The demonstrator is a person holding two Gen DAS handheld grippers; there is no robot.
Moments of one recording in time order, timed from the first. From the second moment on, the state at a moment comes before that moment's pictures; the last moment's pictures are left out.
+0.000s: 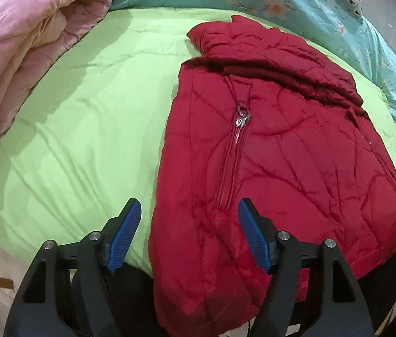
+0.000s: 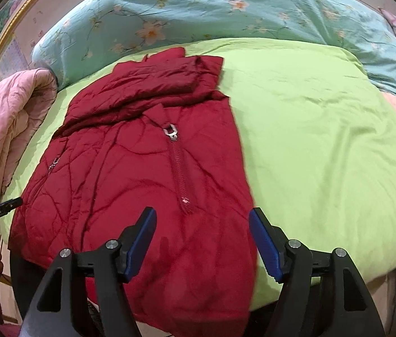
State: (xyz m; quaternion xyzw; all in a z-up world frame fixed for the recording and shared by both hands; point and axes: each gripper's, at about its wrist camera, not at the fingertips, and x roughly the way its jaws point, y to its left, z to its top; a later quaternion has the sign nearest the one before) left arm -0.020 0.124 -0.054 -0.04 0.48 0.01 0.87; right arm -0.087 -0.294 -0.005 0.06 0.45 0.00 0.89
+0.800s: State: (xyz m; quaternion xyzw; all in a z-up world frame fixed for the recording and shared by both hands) left arm -0.037 0.127 -0.084 -0.06 0.54 -0.05 0.84; right arm -0.117 -0.316 -0.055 0.16 0.51 0.06 0.84
